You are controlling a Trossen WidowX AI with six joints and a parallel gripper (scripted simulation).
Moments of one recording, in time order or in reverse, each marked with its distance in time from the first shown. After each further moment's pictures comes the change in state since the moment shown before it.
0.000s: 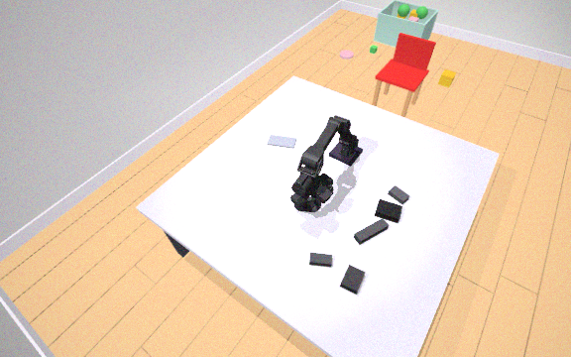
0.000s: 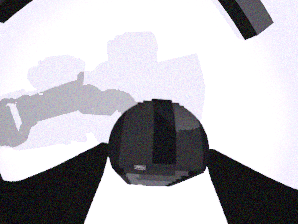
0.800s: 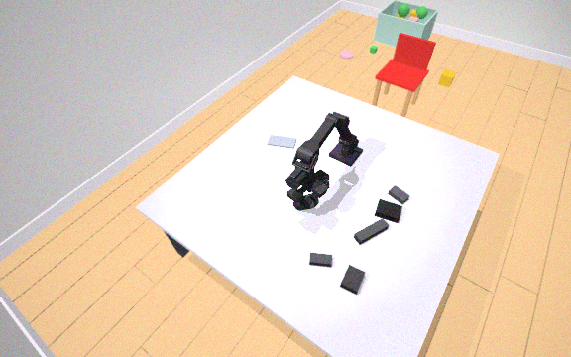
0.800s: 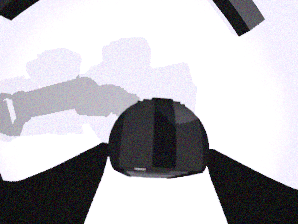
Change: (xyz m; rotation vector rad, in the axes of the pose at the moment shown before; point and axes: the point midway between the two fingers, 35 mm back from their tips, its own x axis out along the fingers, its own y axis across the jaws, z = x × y) arm -0.009 0.000 -0.018 -0.001 -0.051 -0.001
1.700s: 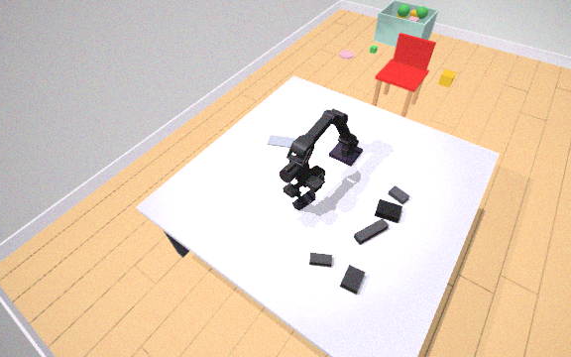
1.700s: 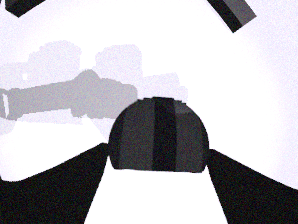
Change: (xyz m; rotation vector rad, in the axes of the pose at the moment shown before) arm -0.009 0.000 -0.021 -0.001 -0.056 -0.001
